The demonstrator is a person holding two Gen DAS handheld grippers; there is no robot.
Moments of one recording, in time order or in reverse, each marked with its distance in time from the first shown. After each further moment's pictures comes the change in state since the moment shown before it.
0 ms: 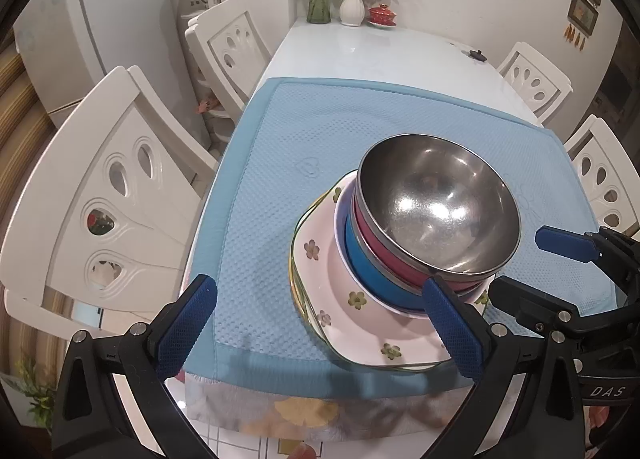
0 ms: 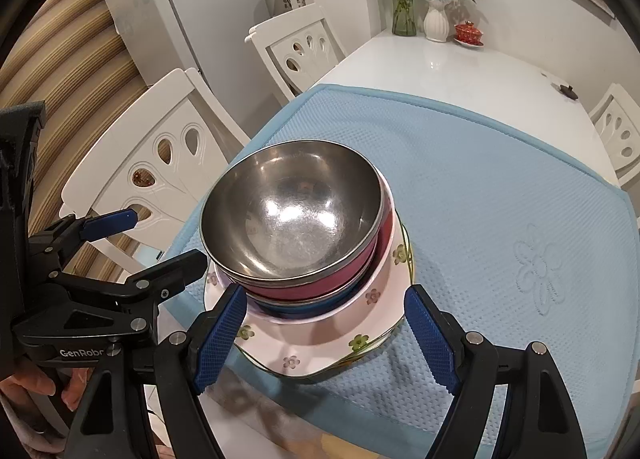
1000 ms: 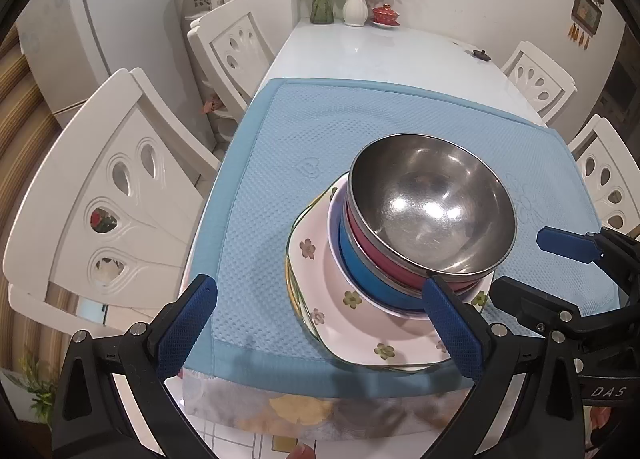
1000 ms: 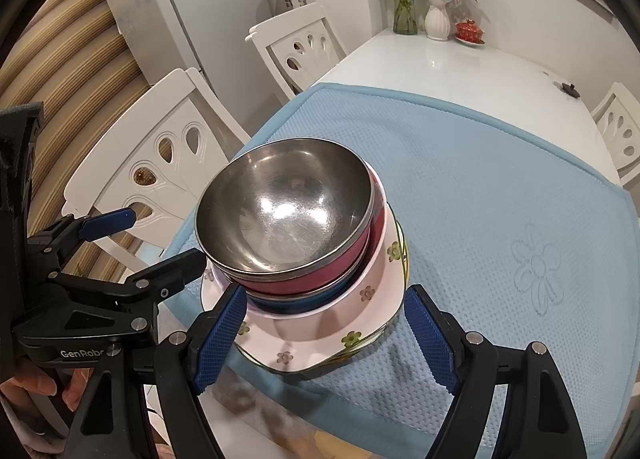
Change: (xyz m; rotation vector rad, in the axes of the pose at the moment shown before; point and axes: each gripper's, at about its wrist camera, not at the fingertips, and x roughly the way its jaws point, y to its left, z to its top) left arm -0.001 -0.001 0.001 -0.004 0.001 0.017; right arm -0.001 -0.001 -0.003 0.007 0.000 0.009
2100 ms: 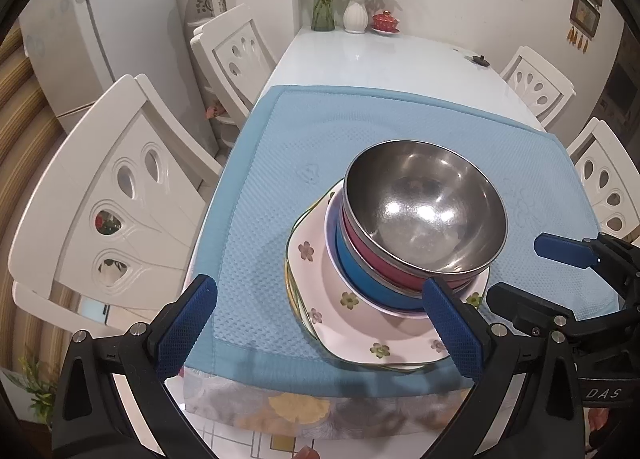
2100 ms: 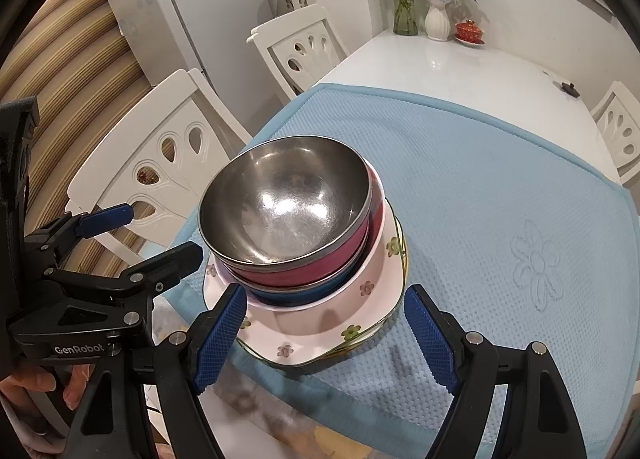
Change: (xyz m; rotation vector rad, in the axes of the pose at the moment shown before) left arm -0.010 -0.009 -0.006 -0.006 -0.024 0.015; right arm -0.003 0.004 -0.006 0.007 -0.007 0.001
